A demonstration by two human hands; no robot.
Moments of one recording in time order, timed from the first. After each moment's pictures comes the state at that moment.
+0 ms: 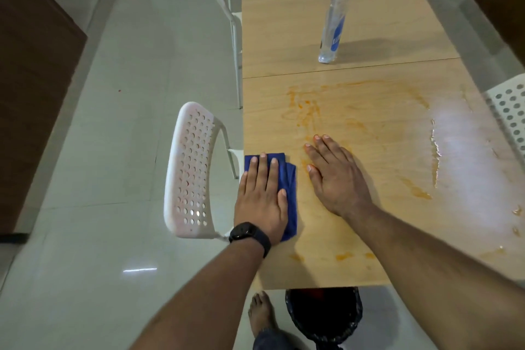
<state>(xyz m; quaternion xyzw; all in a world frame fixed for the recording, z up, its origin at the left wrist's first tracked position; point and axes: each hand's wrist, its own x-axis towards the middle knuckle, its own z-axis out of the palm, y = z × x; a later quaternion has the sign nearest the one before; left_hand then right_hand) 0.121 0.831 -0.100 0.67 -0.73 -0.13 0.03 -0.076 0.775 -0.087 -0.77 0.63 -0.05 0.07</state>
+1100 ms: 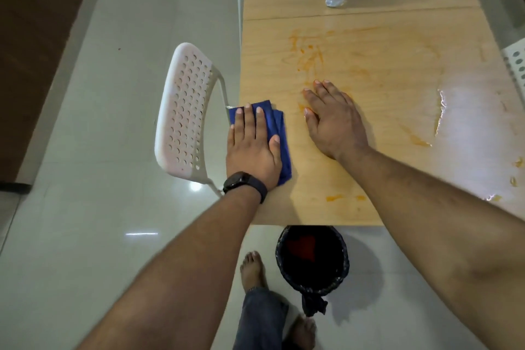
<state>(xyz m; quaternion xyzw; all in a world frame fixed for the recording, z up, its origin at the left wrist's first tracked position) 0.106 0.851 -0.108 0.73 -0.67 -0.10 0.06 -0.080 0.775 -0.097 -0.78 0.62 -0.10 0.04</state>
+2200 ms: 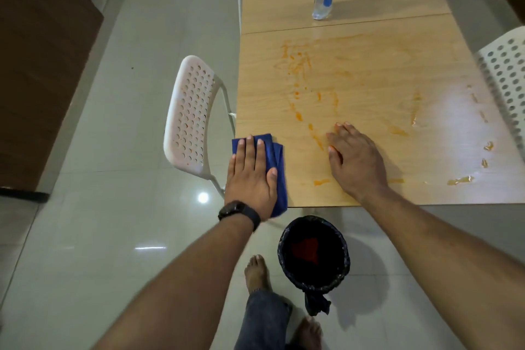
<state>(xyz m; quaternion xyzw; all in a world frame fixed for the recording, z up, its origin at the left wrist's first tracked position) 0.102 0.938 -0.106 0.70 -0.70 -0.10 0.02 -0.145 0.886 -0.104 -0.76 0.63 -0.16 0.09</state>
